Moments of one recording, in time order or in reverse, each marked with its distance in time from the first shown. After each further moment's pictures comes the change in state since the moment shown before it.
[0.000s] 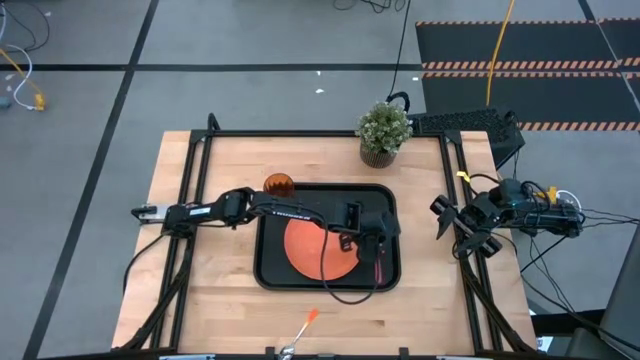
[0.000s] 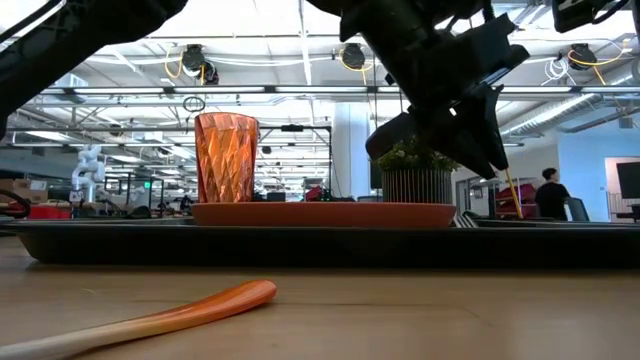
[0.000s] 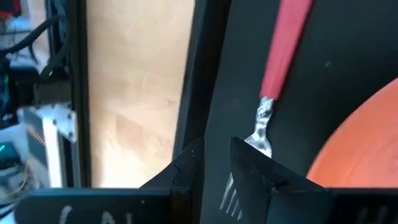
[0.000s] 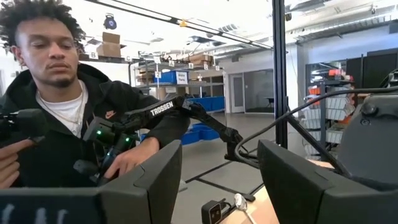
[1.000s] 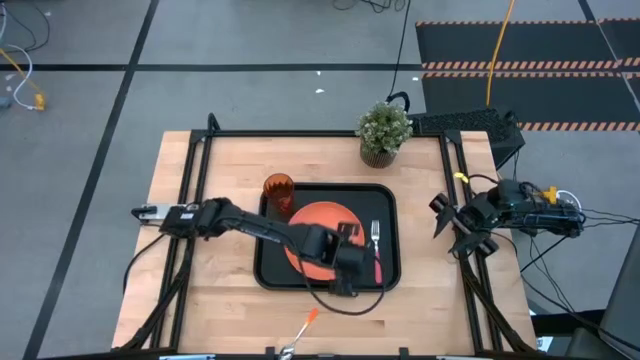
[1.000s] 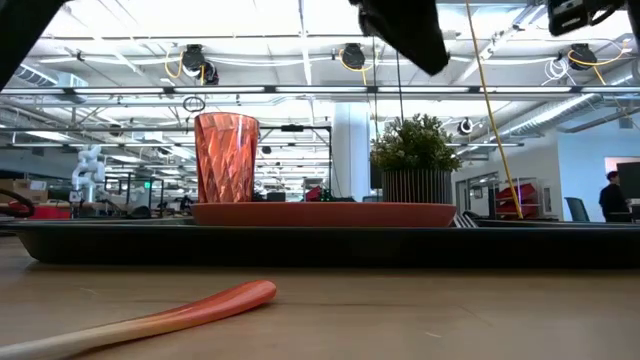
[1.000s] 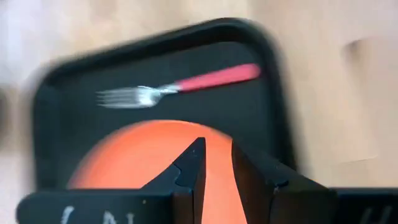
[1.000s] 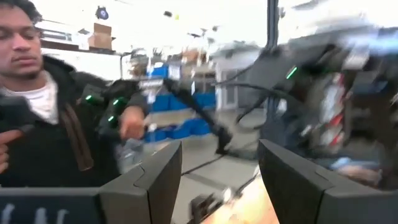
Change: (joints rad) left arm -0.219 -0.185 0.000 -0.335 -0.165 -1.409; right arm -0.004 0.013 -0.001 0.006 0.032 -0.074
